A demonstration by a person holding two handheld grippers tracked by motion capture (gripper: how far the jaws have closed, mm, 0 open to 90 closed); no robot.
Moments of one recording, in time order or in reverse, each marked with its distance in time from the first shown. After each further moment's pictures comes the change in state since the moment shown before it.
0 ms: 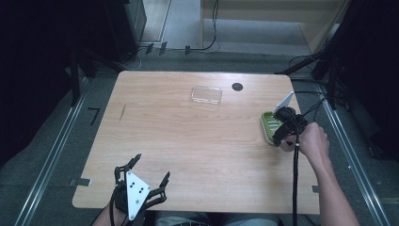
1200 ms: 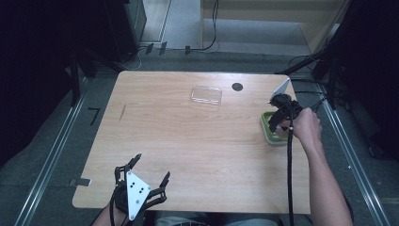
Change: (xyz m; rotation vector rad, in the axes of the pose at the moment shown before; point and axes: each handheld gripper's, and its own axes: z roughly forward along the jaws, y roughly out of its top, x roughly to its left) left arm 0.000 0.000 0.000 -0.002 -0.001 0.003; right arm -0.015 0.043 -0.004 -0.020 0.011 0.031
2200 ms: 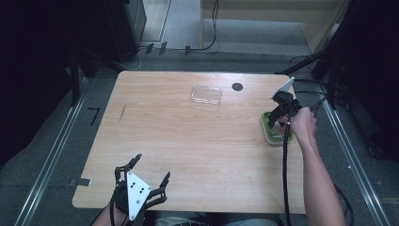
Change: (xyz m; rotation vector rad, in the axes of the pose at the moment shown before) left arm -0.001 0.000 0.000 0.001 0.000 0.002; right arm -0.024 0.016 0.023 -0.018 0.070 0.149
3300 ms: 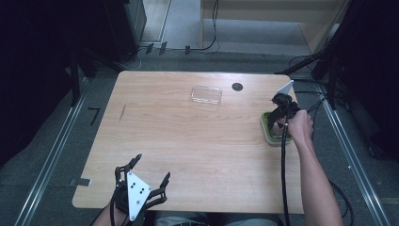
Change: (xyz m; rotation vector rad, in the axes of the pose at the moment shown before) left arm 0.000 0.000 0.000 -0.002 -0.002 0.006; right arm -0.004 0.004 0.017 -0.004 -0.027 0.048
